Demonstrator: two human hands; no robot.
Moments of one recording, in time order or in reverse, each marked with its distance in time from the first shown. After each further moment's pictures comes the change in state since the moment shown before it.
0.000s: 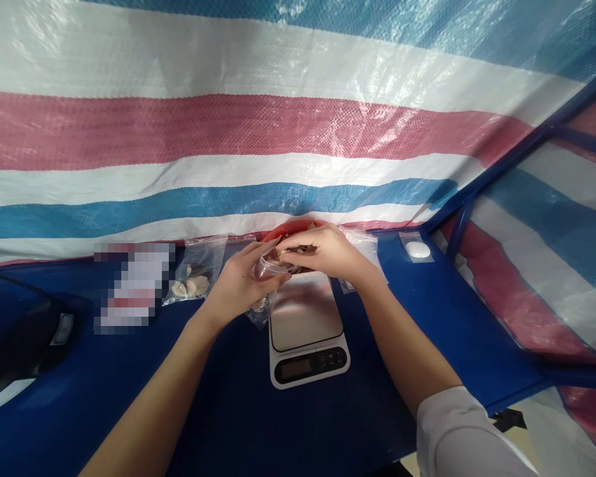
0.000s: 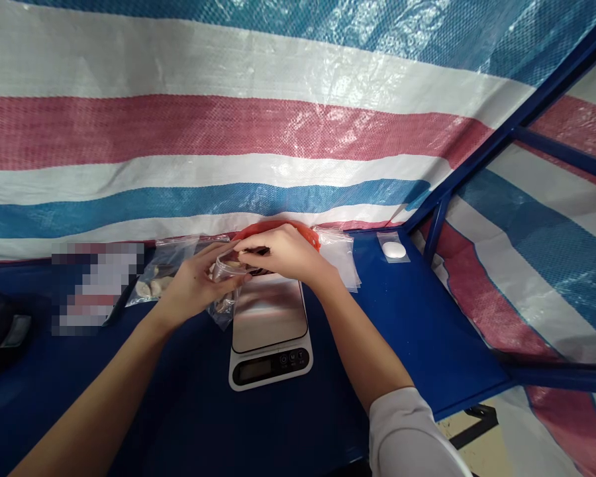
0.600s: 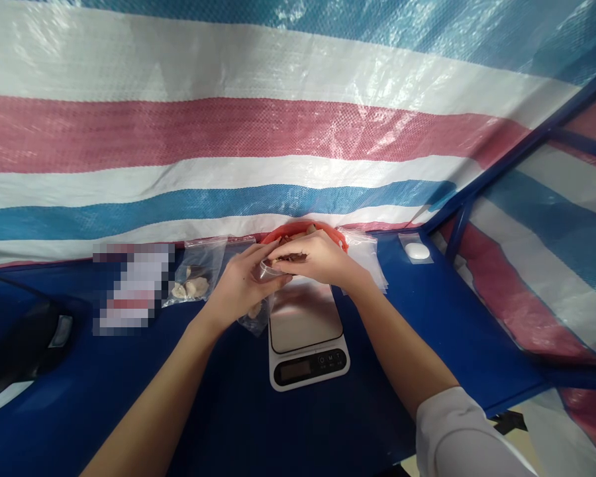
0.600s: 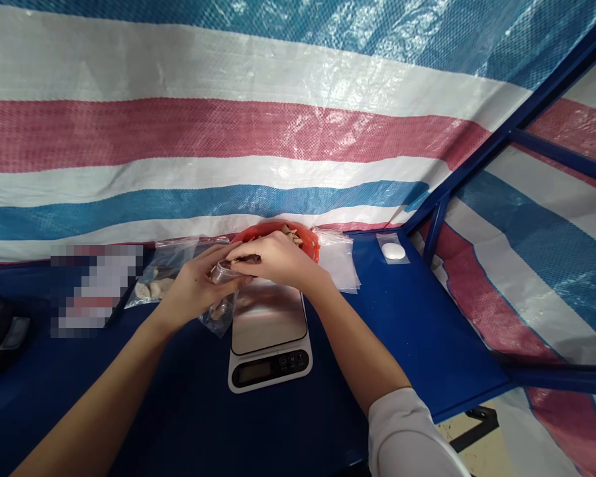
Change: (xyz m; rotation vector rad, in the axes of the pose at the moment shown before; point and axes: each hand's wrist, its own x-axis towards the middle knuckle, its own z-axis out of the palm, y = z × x) left_hand 0.001 0.000 0.002 -0.011 0.001 0.045; right_hand 0.004 0.002 0.013 -0.094 -0.061 0.031
